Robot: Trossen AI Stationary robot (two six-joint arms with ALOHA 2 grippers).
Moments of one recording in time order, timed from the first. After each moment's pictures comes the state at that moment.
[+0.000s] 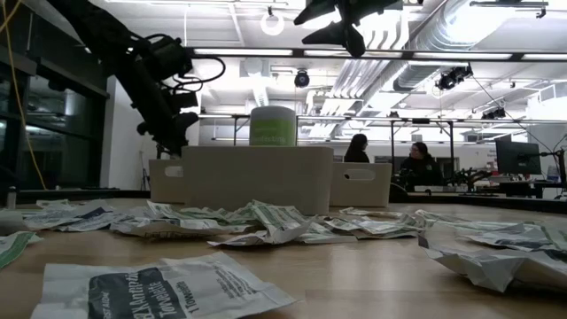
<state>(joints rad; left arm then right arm) 0.69 1.25 0.67 -0.21 -0.17 0.00 -0.31 1.40 1.25 -0.16 -0.05 0.37</state>
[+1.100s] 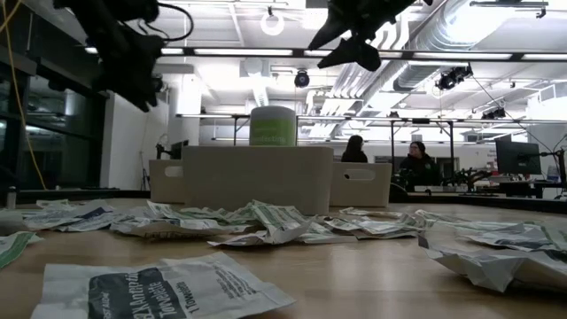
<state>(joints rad) 0.69 0.89 0.89 -0.91 0.02 -0.32 -0.31 1.40 1.25 -0.41 -0.06 0.39</state>
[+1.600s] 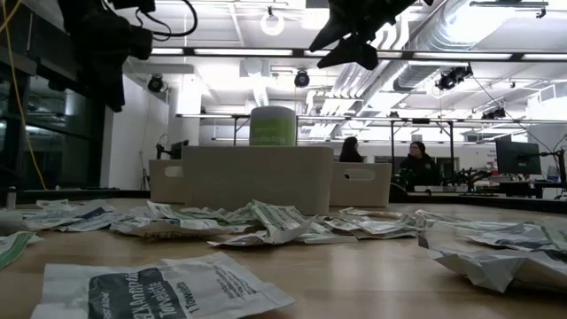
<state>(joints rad) 0.33 0.90 0.89 -1.11 -0.02 -0.34 -0.31 1.40 1.25 -0.41 -0.08 0.29</state>
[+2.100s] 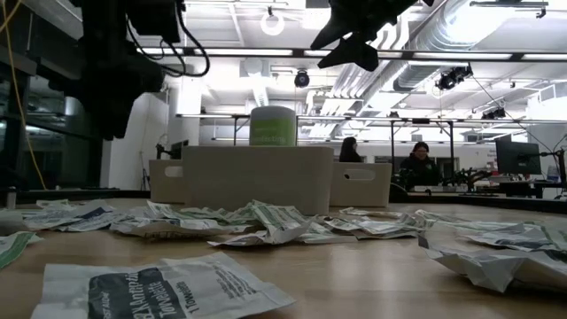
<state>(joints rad) 0.22 1.16 0.89 -1.11 -0.09 -0.84 -0.31 1.40 1.25 -0.43 -0.13 0.30</state>
